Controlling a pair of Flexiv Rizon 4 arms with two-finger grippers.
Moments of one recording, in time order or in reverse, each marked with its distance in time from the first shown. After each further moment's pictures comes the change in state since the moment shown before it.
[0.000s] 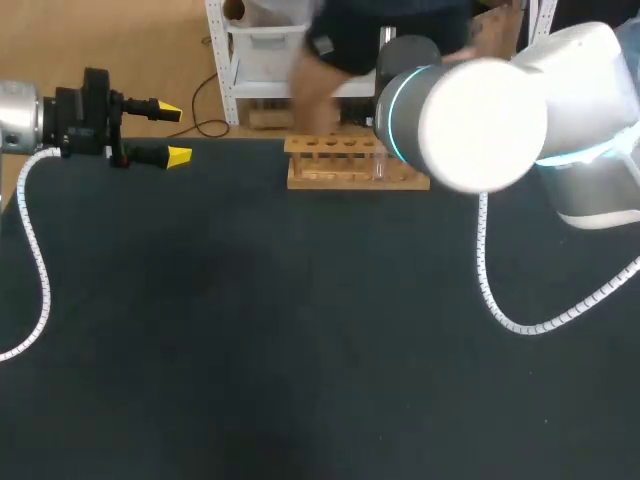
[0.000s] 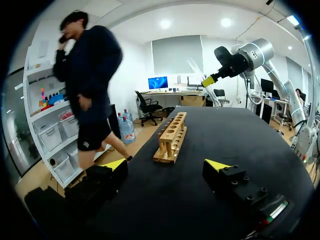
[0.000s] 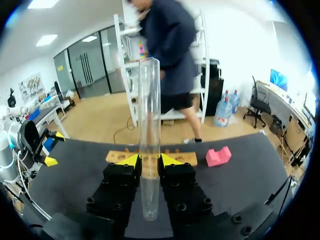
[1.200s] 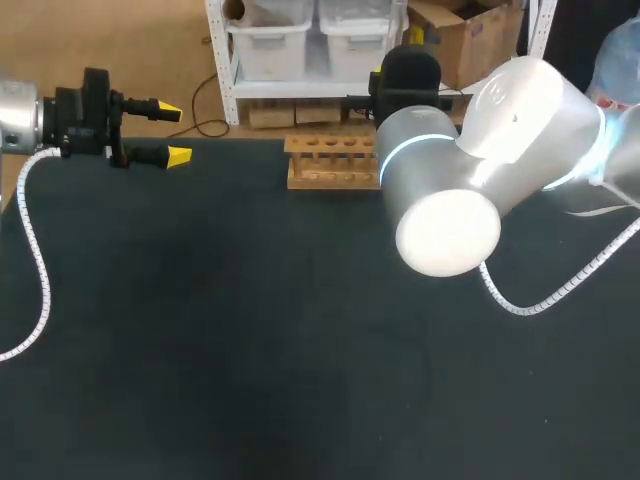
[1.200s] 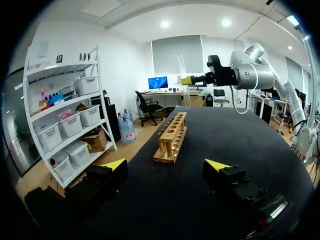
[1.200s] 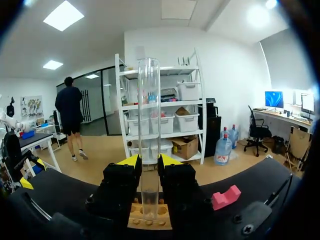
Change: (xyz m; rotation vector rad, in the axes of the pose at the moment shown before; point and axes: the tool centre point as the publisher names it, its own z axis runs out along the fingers) left arm 0.000 0.000 0.000 0.000 0.000 0.000; right arm -0.040 -0.020 0.063 0.026 -0.385 -0.013
